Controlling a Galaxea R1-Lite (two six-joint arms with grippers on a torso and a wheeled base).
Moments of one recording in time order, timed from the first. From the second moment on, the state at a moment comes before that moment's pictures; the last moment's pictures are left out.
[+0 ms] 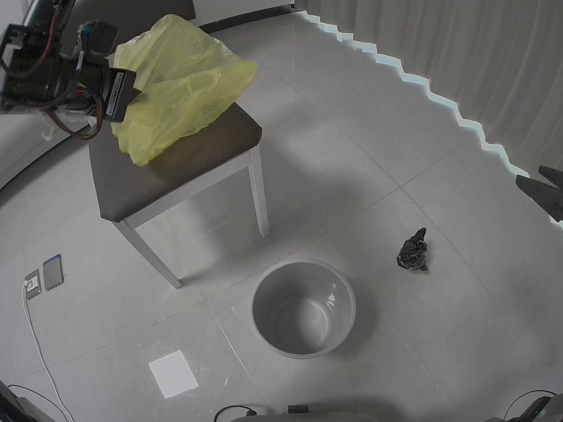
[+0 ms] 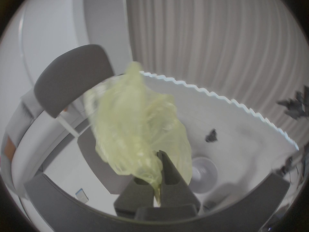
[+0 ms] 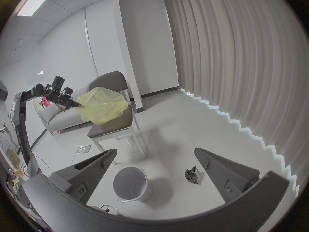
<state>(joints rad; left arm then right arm) -0.35 1.61 -1.87 0.67 0.01 0.22 0.19 1.00 -0.80 -0.11 0.18 0.02</state>
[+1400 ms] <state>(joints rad) -0.87 1.65 -1.87 0.74 -0.35 0.37 0.16 1.57 -1.30 -0.08 0.41 0.16</state>
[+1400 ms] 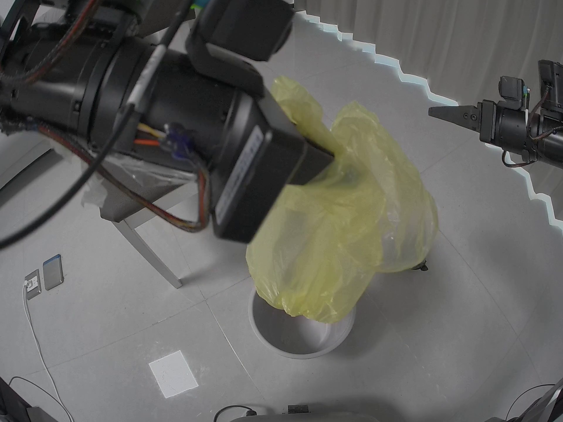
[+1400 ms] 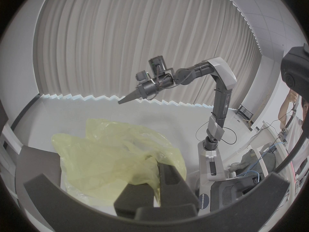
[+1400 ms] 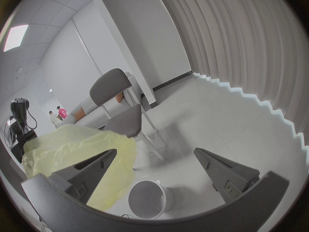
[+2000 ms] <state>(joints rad) -0.93 1.72 -1.87 0.70 -0.37 0.37 0.27 1.85 -1.64 0.11 0.43 0.18</state>
